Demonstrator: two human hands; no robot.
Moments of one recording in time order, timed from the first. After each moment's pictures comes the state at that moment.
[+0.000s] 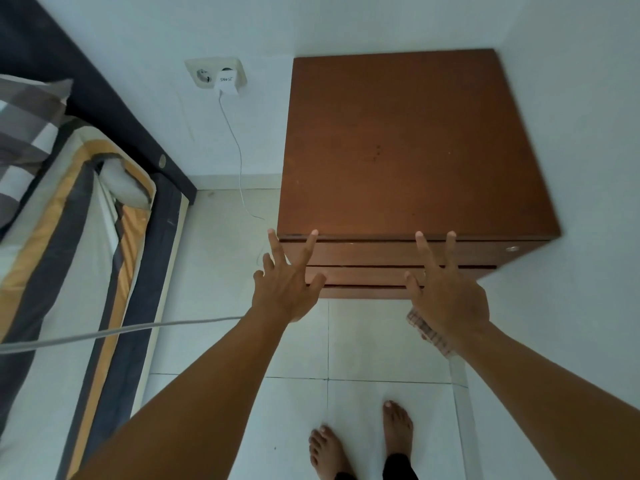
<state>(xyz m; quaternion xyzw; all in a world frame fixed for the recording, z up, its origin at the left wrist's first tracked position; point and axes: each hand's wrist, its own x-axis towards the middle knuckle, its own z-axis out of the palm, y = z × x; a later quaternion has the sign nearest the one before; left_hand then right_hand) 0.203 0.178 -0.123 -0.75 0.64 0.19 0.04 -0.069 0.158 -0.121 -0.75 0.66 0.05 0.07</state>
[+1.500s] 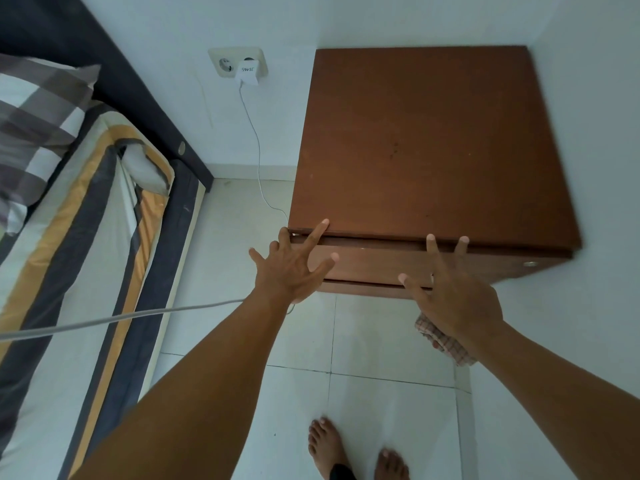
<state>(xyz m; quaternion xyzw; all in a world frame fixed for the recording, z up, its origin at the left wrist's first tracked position) 0.209 0.161 -0.108 -0.76 0.61 0.20 0.07 -0.070 0.147 -0.109 -0.74 0.66 0.08 0.13</state>
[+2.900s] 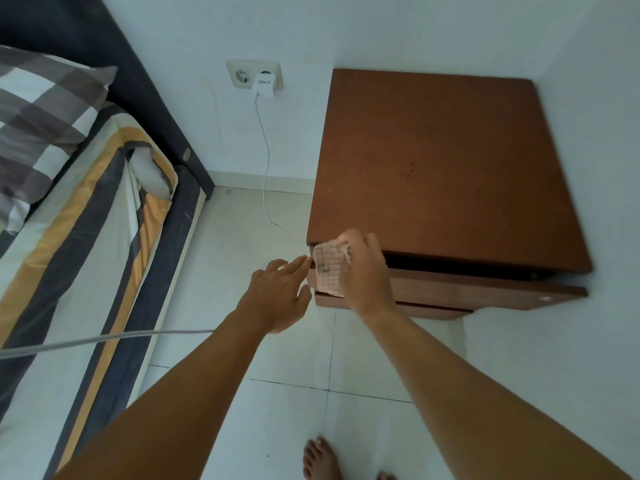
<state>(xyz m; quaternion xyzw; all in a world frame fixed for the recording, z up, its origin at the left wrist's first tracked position) 0.264 0.194 -0.106 -0.69 0.69 0.22 0.06 0.096 0.144 -0.088 -0.71 0.59 -0.22 0.32</state>
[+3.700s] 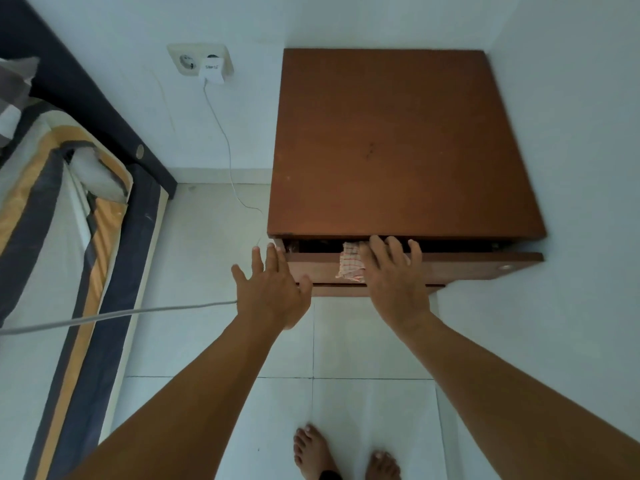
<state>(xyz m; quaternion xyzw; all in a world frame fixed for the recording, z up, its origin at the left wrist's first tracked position) 0.197 0.184 -0.098 -0.74 0.62 0.20 0.15 -0.017 0.149 -0.153 -0.84 0.53 0.00 -0.13</state>
